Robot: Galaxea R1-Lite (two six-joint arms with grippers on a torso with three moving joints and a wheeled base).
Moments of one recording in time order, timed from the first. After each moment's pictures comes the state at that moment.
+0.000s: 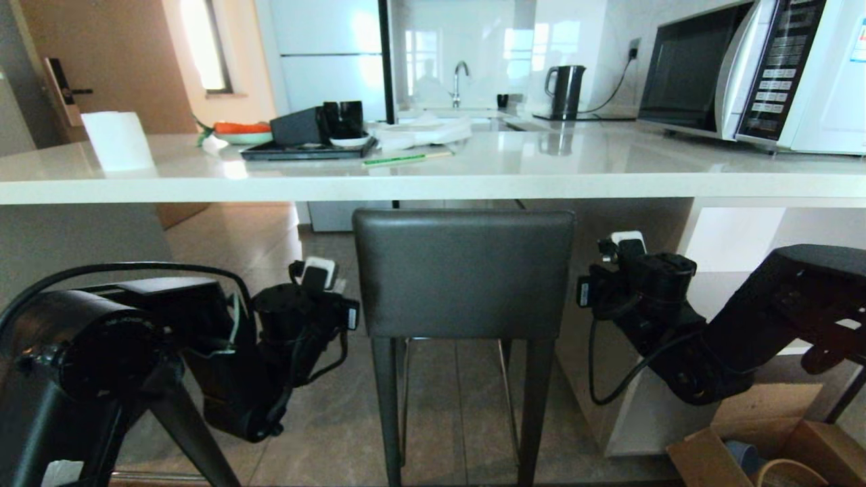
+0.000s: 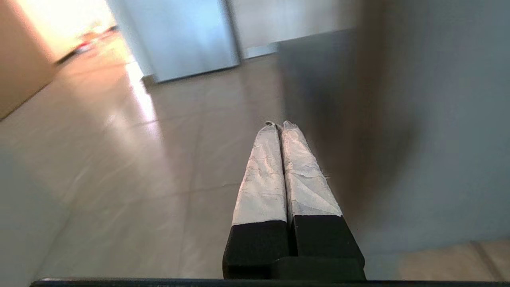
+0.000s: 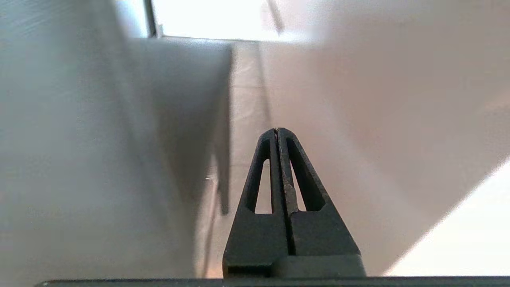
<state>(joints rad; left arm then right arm) -0.33 2.35 -0.82 -1.52 0.21 0.15 0.22 2.23 -0.86 -1.28 -0.26 -0.10</state>
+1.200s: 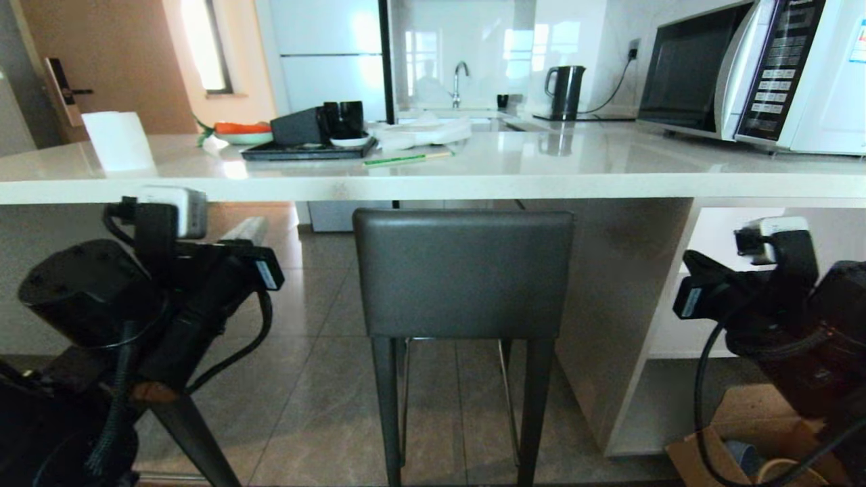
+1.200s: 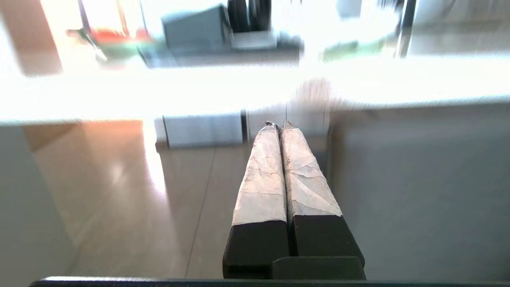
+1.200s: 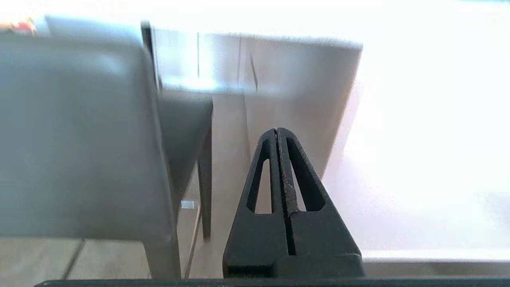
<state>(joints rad) -0.36 1.69 -0.47 -1.47 0.26 0.09 0.19 1.68 -0.36 -1.42 -0.23 -0.17</state>
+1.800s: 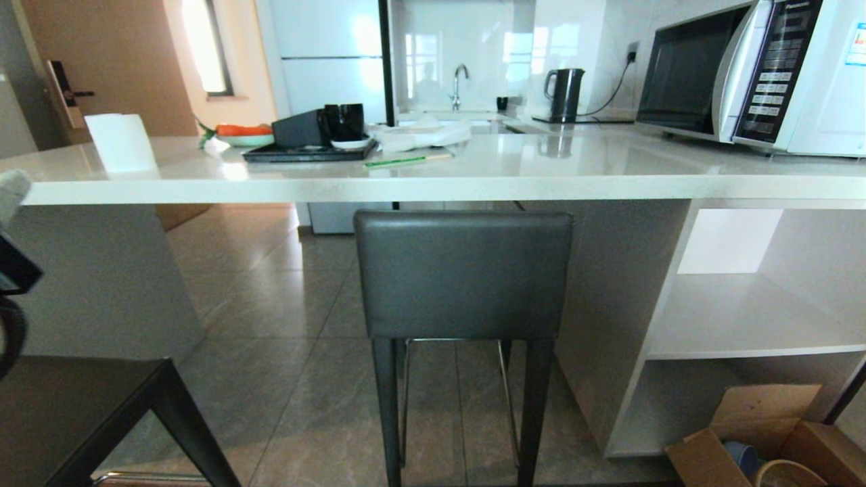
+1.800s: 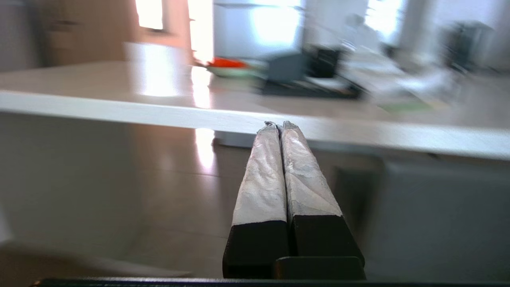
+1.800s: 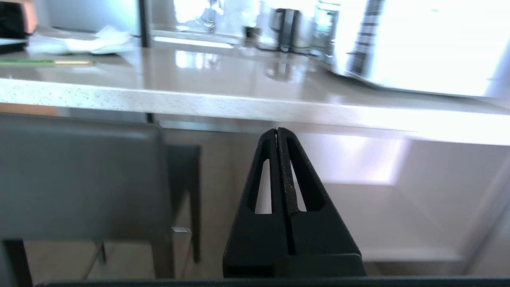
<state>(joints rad) -0.32 0.95 -0.57 -0.66 0.42 0.09 0.18 0.84 -0.60 -0.45 -0.23 -0.18</state>
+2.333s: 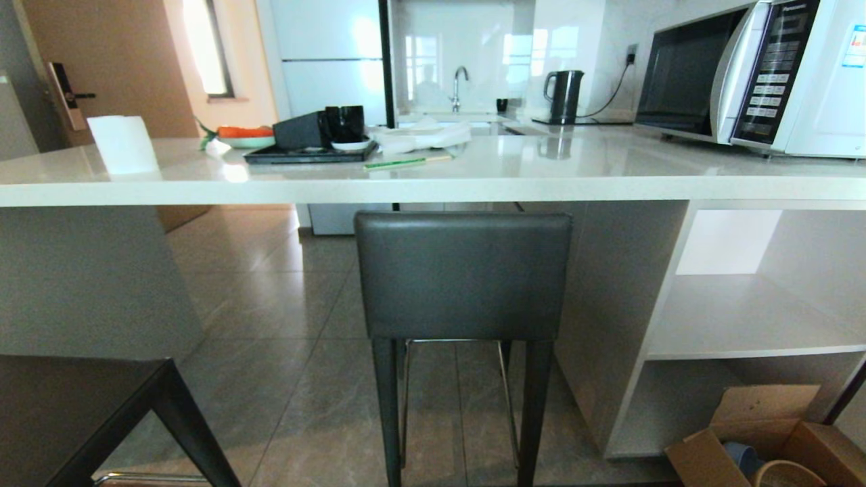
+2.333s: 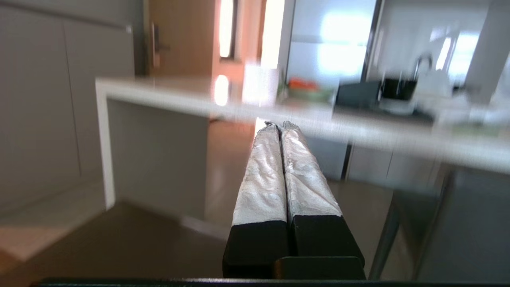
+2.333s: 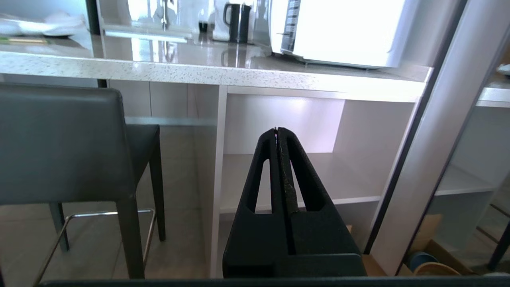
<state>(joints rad) -0.08 0.43 -0.57 -0.24 0.40 0.10 0.04 0.33 -0.71 0.16 -0.22 -0.20</state>
